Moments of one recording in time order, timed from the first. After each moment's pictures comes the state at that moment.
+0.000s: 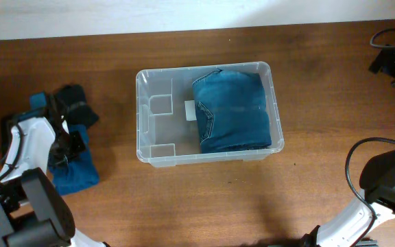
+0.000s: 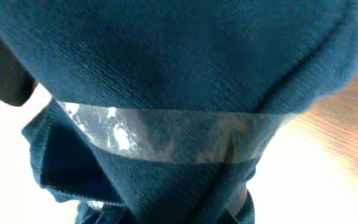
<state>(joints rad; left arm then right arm) 0.31 1.80 1.26 -1.02 -0.11 -0.12 -0.51 2.01 2.18 -1.36 0.00 0.15</state>
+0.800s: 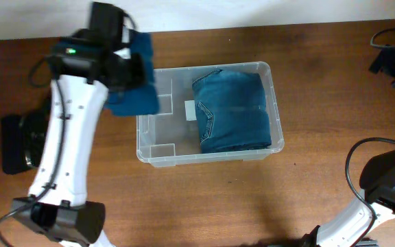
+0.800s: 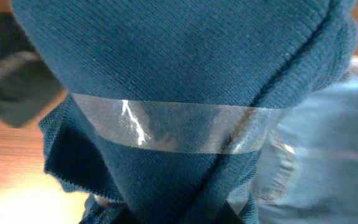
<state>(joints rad) -0.26 1.84 2.10 -1.37 -0.02 -0.34 -0.51 2.01 2.18 -1.36 0.00 0.15</state>
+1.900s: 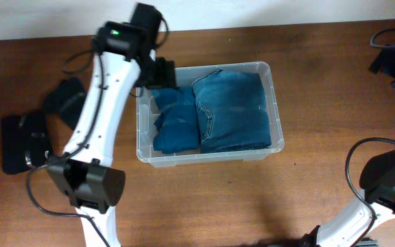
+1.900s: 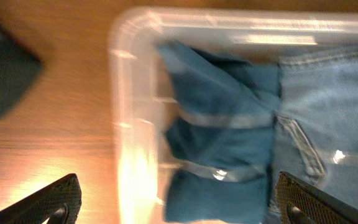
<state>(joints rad) -0.30 2.11 2.33 -1.52 -0.07 -0.34 -0.51 2.01 2.18 -1.36 0.00 0.15</state>
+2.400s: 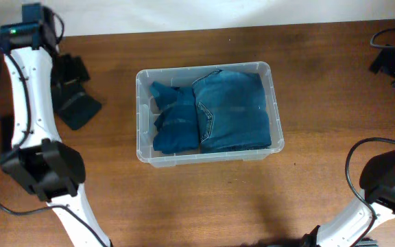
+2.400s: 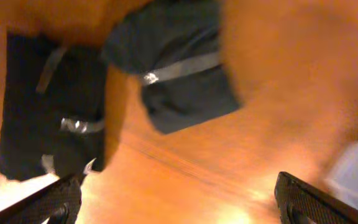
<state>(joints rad) 0.18 2.24 2.37 -1.52 -0.17 -0.23 -0.51 2.01 2.18 -1.36 0.00 0.15</state>
